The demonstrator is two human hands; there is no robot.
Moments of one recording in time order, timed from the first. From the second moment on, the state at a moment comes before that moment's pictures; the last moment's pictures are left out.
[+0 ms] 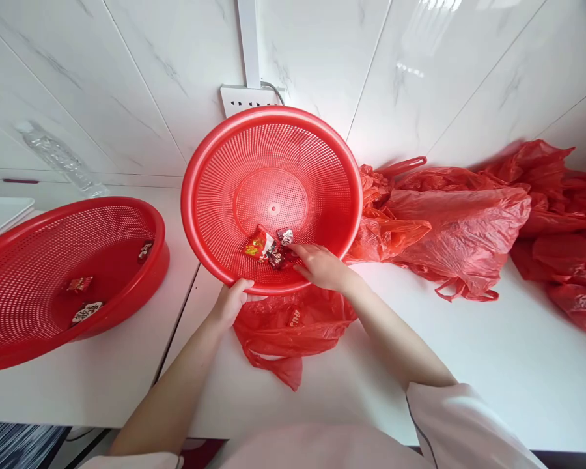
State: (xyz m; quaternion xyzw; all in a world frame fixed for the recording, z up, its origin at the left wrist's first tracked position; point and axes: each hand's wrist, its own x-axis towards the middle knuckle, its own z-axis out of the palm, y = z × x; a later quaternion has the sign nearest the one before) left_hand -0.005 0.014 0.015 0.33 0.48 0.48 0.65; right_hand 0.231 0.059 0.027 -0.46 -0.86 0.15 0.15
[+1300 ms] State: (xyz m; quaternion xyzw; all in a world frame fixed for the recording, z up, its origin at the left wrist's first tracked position) left_hand -0.010 0.020 0.020 0.29 0.47 0.49 0.67; right_hand 0.247 0.064 0.049 -0.38 -0.52 0.64 0.41
